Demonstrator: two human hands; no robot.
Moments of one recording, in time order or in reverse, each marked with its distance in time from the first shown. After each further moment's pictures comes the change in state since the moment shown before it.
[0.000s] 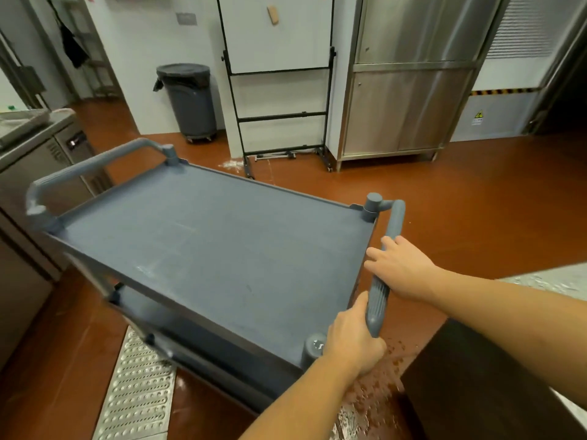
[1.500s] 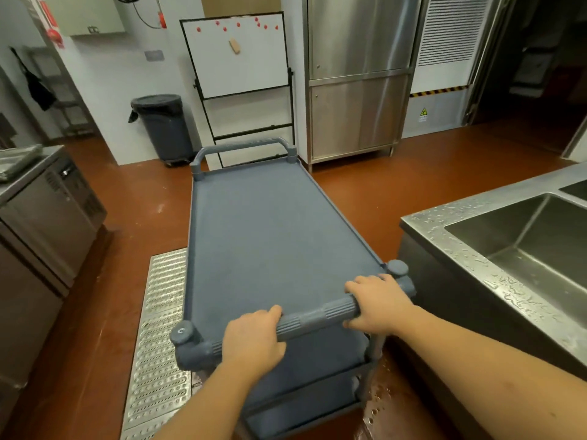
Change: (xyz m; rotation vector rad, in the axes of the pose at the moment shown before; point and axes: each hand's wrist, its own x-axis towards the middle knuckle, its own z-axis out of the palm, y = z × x) left_hand -0.273 -0.081 -0.055 0.897 0.153 0.124; right_hand -0.226 -0.205 -0.017 0.606 0.036 0.279
